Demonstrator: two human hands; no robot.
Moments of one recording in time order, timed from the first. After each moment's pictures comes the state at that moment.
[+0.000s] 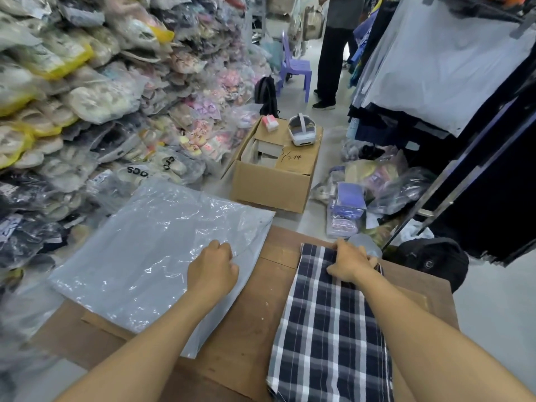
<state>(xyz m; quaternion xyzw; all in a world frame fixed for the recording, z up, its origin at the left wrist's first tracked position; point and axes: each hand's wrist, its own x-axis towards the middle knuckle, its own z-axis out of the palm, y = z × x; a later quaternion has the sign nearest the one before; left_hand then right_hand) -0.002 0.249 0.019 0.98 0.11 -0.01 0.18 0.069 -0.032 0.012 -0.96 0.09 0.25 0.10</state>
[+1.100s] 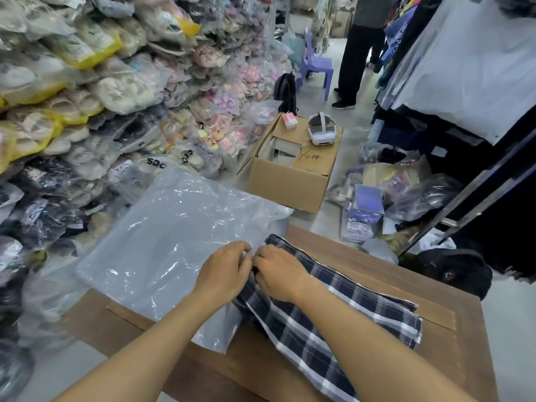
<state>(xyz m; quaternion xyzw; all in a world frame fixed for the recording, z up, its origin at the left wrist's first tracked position) -0.014 0.279 0.022 0.95 0.04 0.04 0.31 0.036 0.129 0.011 -0.91 -0.40 0.09 0.08</state>
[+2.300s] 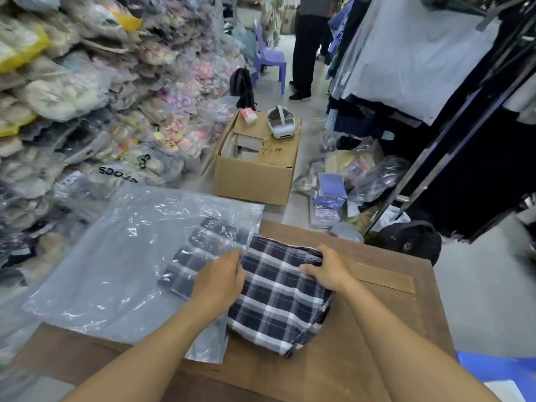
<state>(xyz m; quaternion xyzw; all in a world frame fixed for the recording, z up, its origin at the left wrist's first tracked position) -0.013 0.246 0.003 0.97 -0.02 -0.05 0.24 0.028 -0.008 -0.001 -0.92 0.13 0.21 0.32</state>
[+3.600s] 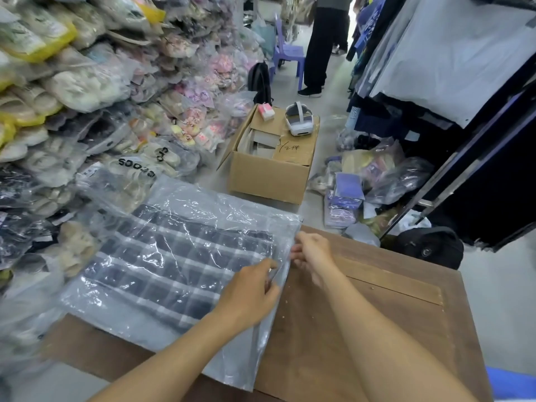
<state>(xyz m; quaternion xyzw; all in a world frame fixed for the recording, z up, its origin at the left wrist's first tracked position) -0.030 0.245 0.019 0.92 -0.07 -0.08 0.38 0.060 0.087 -0.004 -0.68 0.29 0.15 0.66</state>
